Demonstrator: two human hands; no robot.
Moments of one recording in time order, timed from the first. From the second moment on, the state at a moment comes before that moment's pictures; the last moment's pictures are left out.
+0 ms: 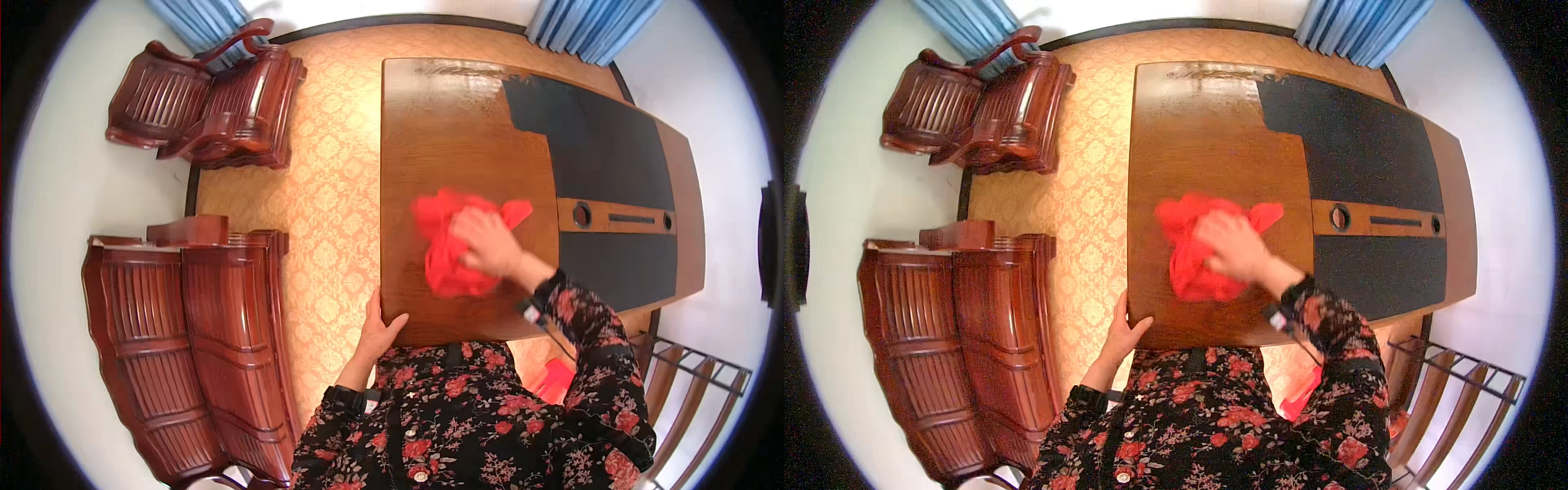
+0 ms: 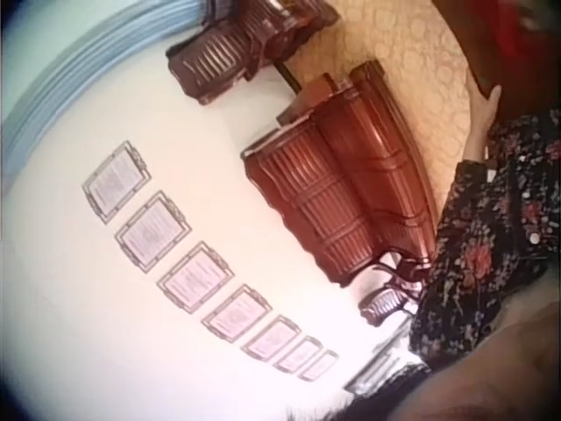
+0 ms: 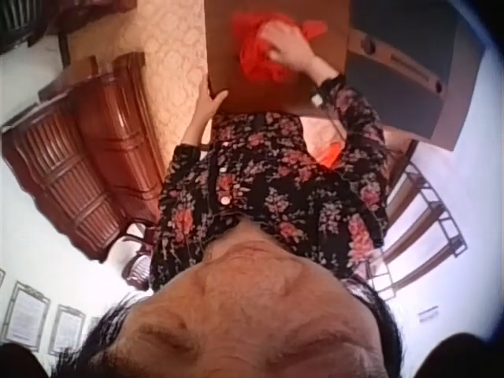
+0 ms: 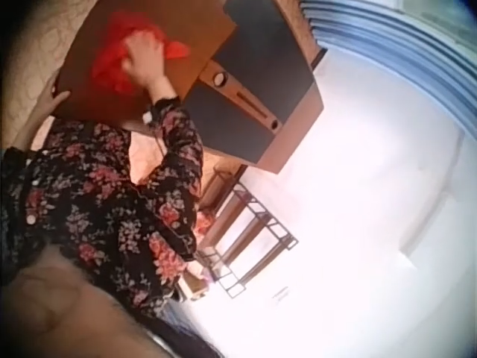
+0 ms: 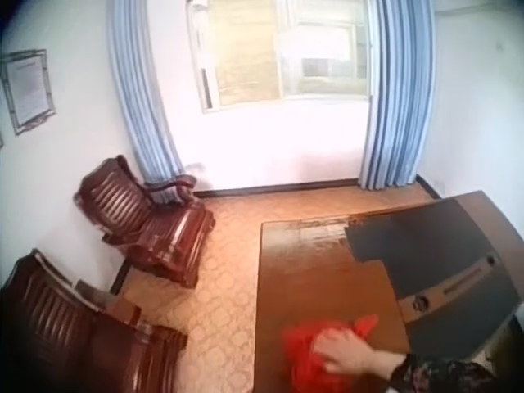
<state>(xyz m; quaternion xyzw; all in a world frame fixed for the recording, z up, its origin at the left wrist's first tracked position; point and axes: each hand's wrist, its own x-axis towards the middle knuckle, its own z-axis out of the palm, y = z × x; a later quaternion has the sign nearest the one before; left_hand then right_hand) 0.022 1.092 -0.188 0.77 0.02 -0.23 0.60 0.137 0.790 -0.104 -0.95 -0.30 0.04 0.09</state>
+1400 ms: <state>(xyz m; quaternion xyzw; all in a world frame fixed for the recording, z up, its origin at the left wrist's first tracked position) 0.235 1.255 -0.281 0.71 -0.02 -0.58 0.40 0.026 0.911 -0.133 -0.94 0.32 -0.01 0.10</state>
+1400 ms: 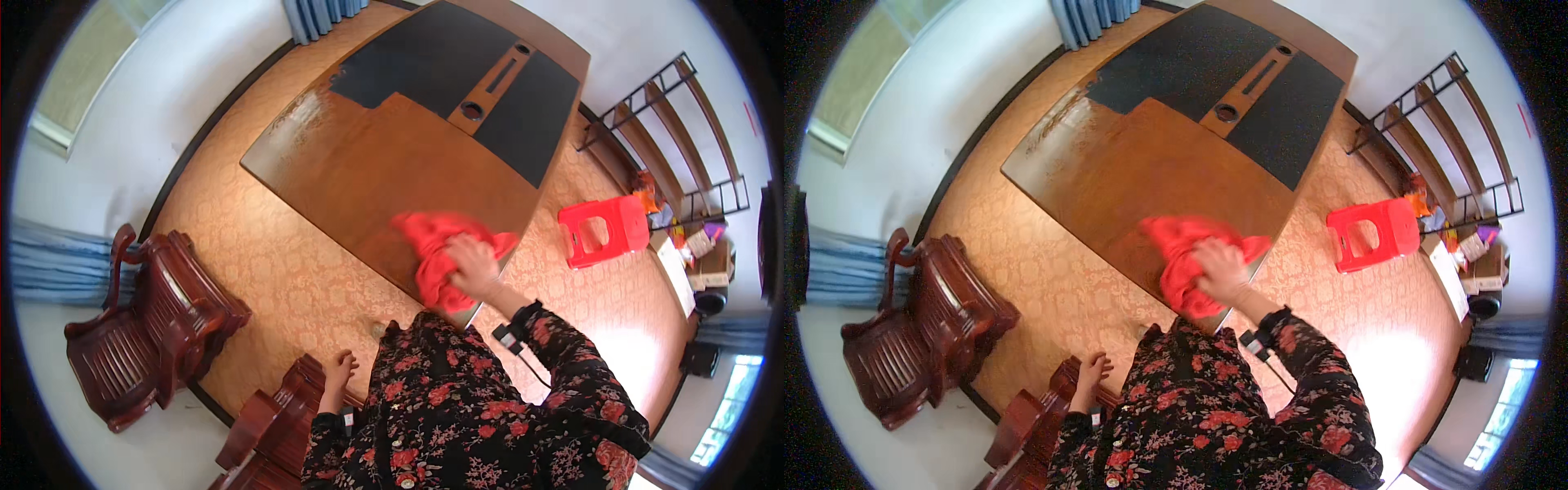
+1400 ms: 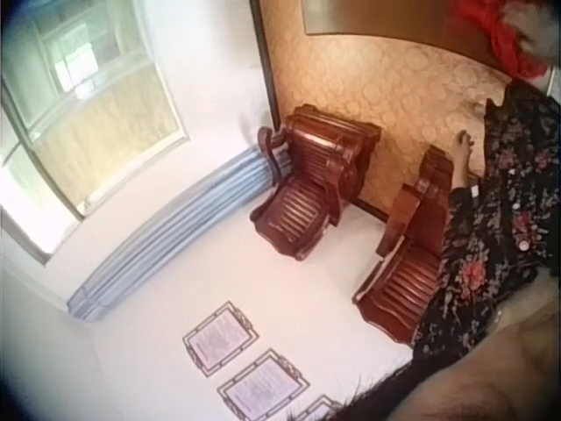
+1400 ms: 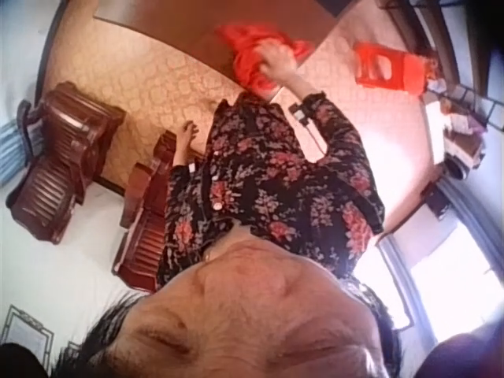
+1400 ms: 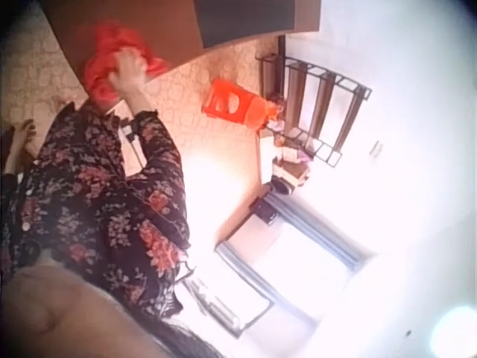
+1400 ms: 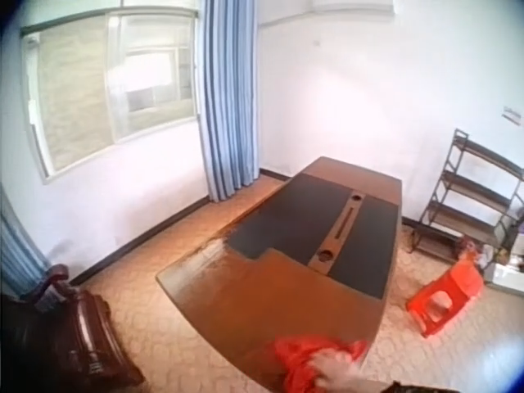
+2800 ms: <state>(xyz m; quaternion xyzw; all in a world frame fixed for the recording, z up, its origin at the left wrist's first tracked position) 0.669 0.841 -0.202 0.87 -0.40 -0.11 0.25 0.231 0.761 -0.121 -0.84 0.51 -0.18 0.04</state>
